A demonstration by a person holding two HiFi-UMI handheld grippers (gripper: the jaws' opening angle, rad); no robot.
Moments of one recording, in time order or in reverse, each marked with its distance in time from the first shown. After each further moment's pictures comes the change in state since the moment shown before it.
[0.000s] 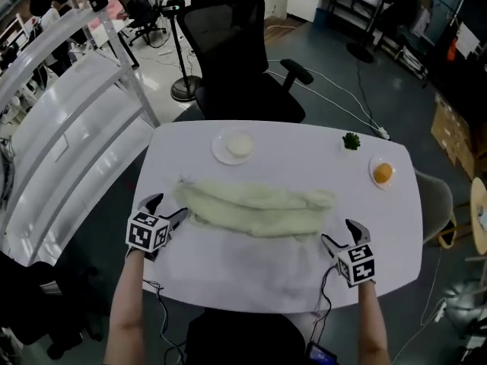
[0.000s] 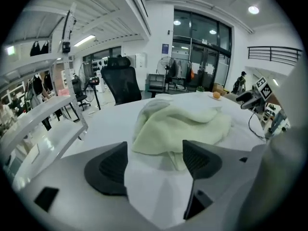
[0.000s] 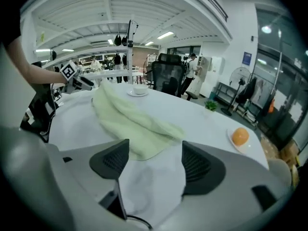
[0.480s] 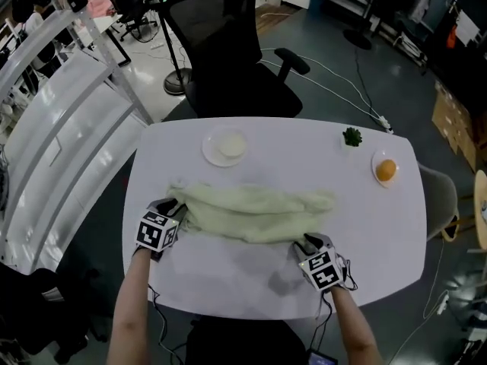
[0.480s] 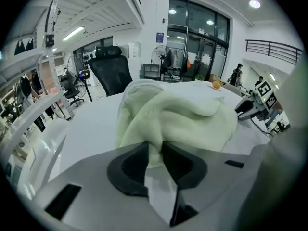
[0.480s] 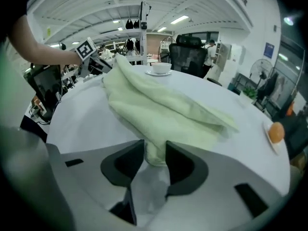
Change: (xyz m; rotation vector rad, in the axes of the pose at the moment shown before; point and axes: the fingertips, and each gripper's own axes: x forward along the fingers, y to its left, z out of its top) left arm 0.061 -0.020 -0.006 0.048 0.110 -0.048; right arm 0.077 0.085 -0.035 -0.066 0.145 0.160
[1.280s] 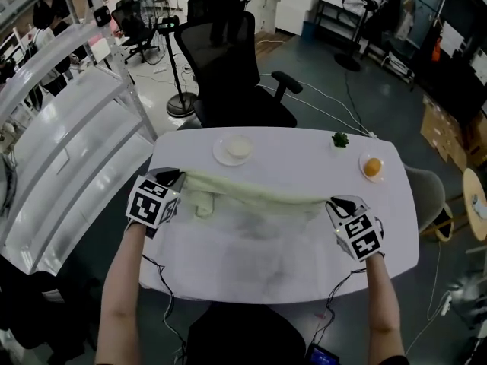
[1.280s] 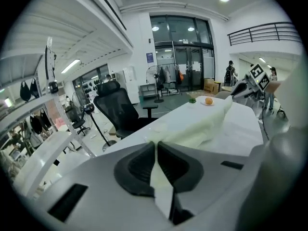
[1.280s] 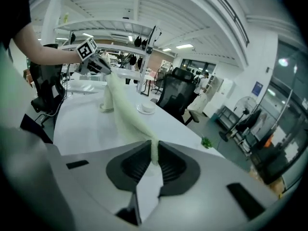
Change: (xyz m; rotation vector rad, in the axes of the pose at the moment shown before) left arm -0.120 -0.008 0.124 0.190 -0.197 0.067; right arm -0.153 -0.054 0.108 -0.180 -0.178 -0.216
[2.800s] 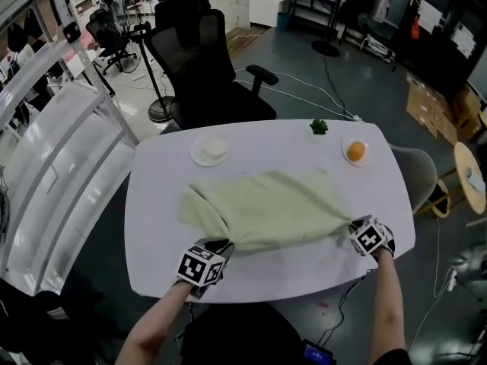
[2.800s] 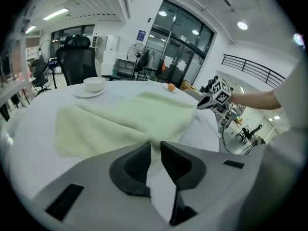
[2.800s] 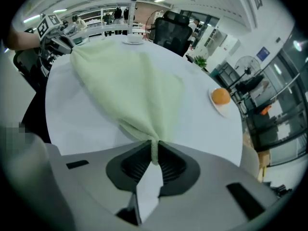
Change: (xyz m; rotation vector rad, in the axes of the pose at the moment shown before) left arm 0.033 -0.246 -0.112 -0.235 0.186 -0.422; right arm 0.002 -0.027 -0.261 0.117 0.501 0.047
